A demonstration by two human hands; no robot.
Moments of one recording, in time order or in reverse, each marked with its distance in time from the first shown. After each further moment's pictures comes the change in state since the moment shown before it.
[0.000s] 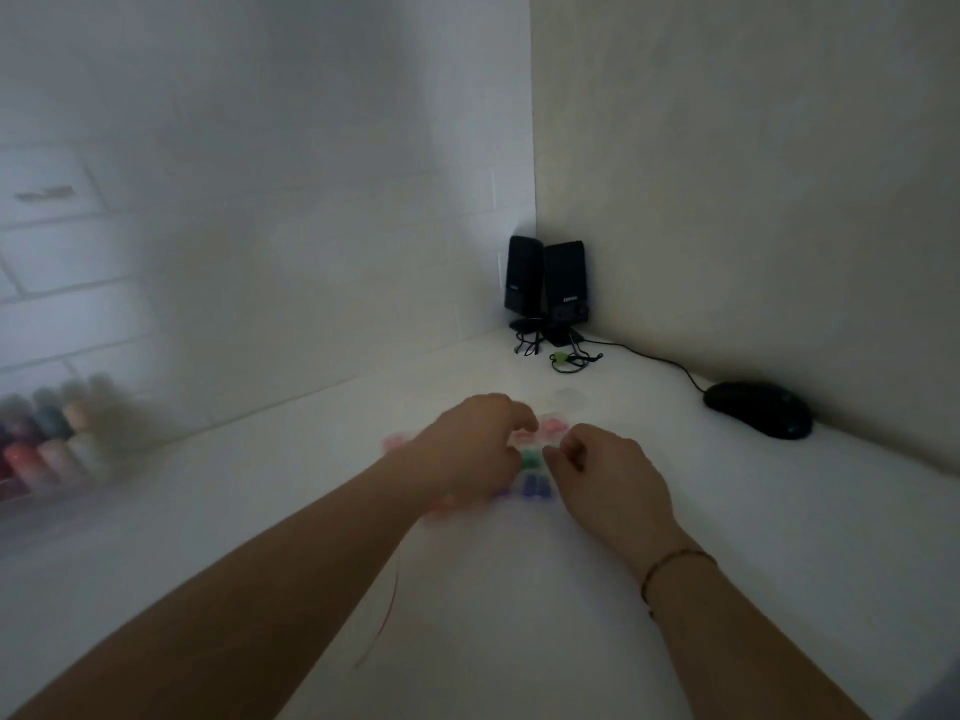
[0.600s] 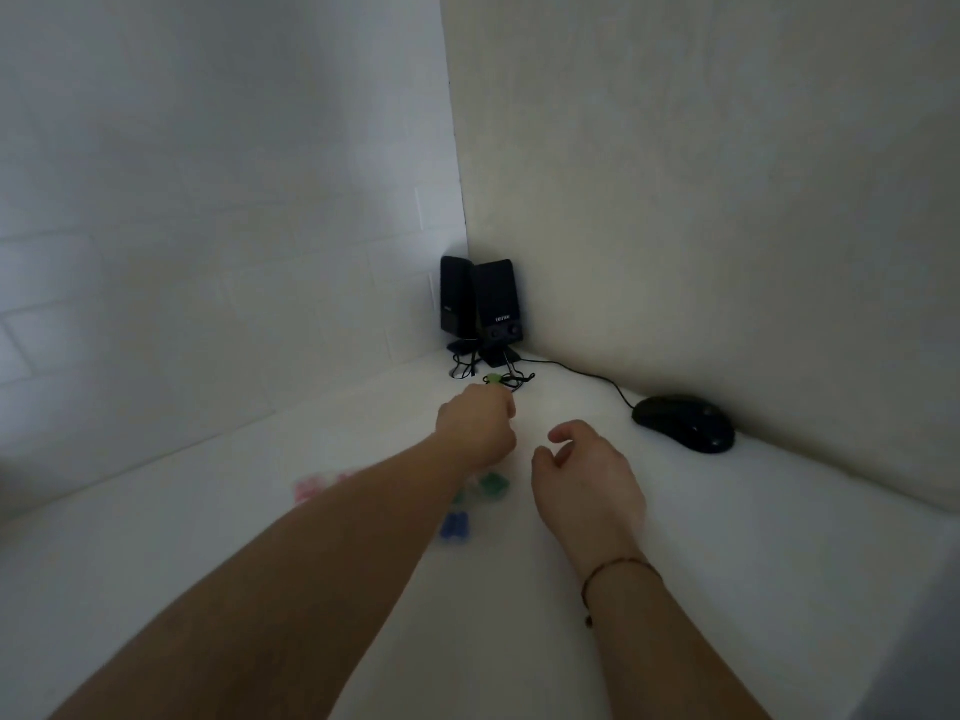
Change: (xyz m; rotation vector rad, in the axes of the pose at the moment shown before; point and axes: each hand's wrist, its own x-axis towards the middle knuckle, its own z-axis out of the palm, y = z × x) left_hand 0.123 0.036 0.047 0.009 0.081 -0.240; right_hand 0.023 0.033 -0.016 0.173 0.195 0.317
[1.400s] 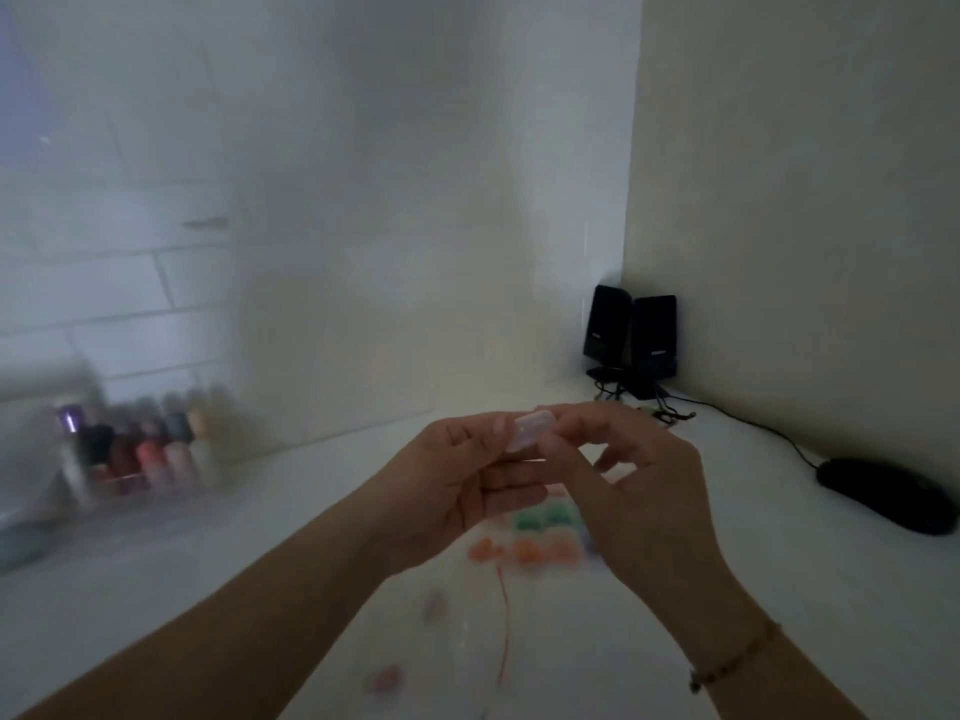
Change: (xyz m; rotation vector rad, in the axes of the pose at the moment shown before) left_hand -0.187 -0.137 -0.117 -1.630 -0.223 0.185; right_hand -0.095 -0.133 -0.002 0.595 -0.086 -0.824
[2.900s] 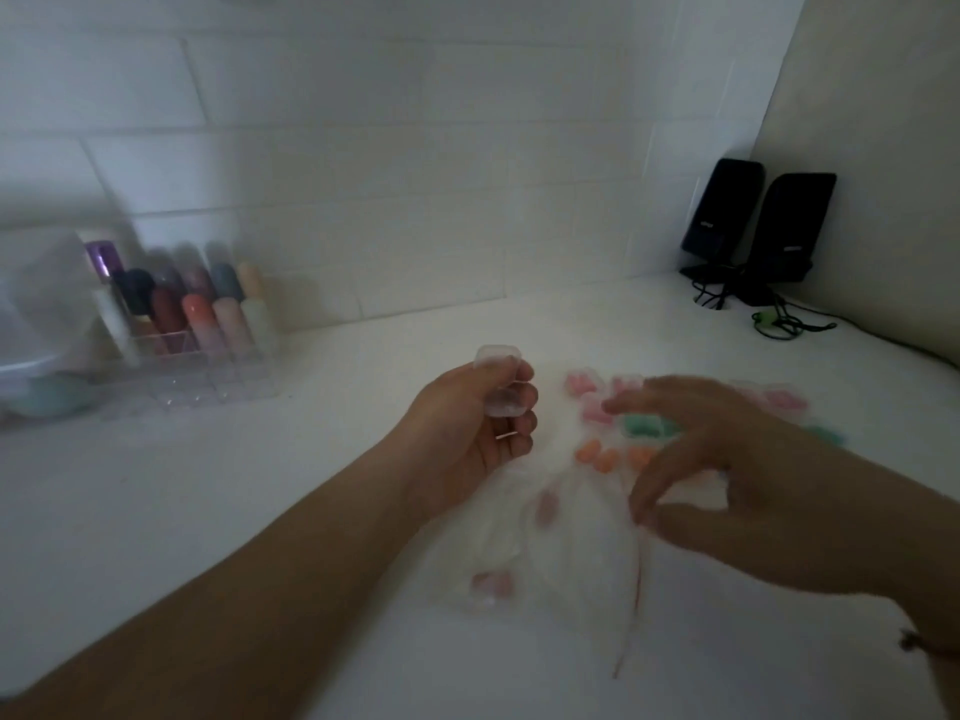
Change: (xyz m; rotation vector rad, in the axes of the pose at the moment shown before) left_hand -0.034 -0.046 -0.080 -0.119 0.472 -0.149; right_hand -0.014 0.015 0.024 -0.403 -0.981 0.146
